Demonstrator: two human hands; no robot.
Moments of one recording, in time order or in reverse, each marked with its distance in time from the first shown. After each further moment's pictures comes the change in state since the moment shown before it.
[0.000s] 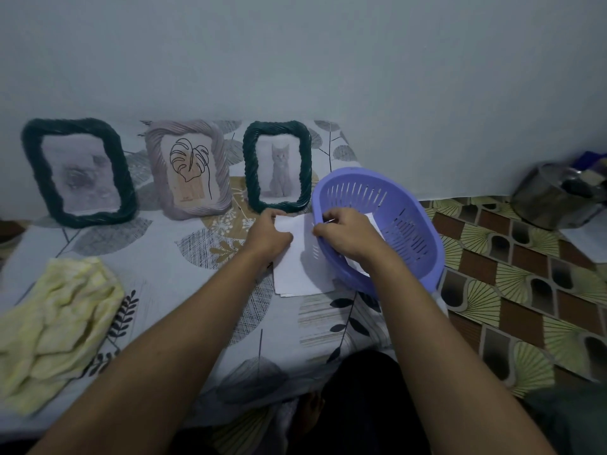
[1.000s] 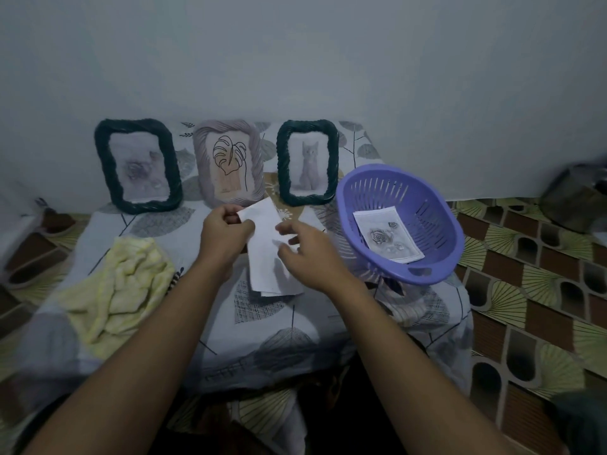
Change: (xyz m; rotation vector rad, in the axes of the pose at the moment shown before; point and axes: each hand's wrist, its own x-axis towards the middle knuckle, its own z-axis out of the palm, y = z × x) left_hand -0.065 -0.025 -0.101 -0.318 0.295 0.009; right_hand -0.051 -0.033 0.092 0.065 -0.046 -0.368
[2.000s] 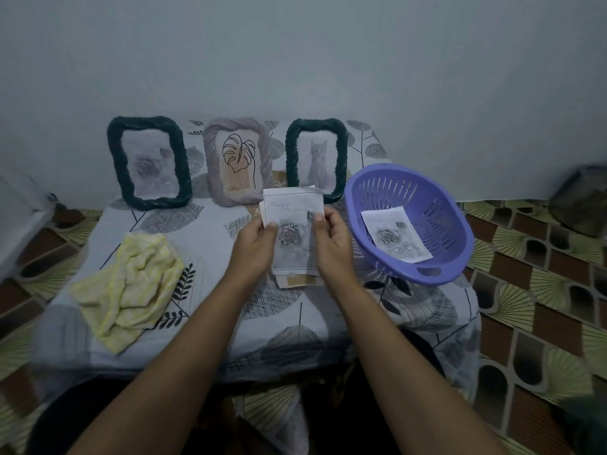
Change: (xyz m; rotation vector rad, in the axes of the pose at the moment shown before) left_hand -0.030 -0.016 0.018 0.046 -0.162 0.101; right_hand 0.009 0.020 0.021 0.762 0.380 0.079
